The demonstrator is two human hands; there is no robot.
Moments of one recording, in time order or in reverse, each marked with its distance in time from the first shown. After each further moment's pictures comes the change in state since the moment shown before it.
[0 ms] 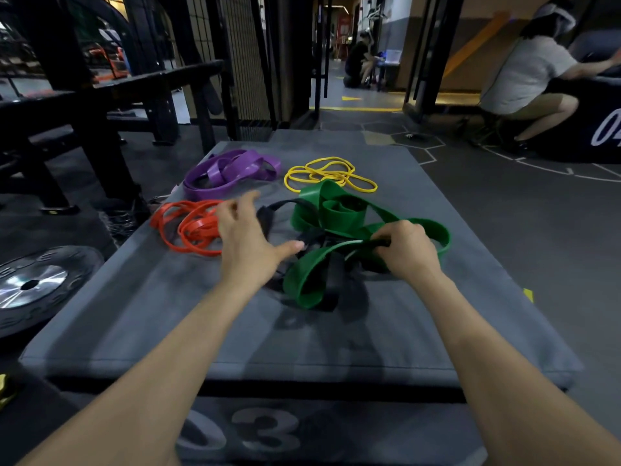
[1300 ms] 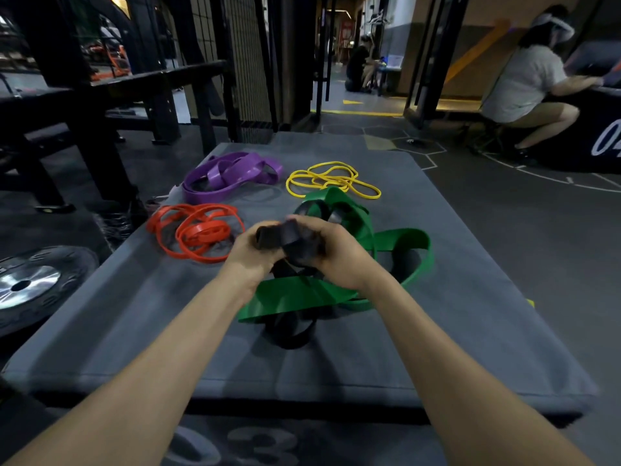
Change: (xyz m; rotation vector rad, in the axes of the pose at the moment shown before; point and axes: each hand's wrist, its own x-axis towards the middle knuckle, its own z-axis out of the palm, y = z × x) left_hand 0.020 -0.023 0.020 -0.829 -0.265 -0.287; right_hand 0.007 -0.076 0.036 0.651 -0.247 -0.495
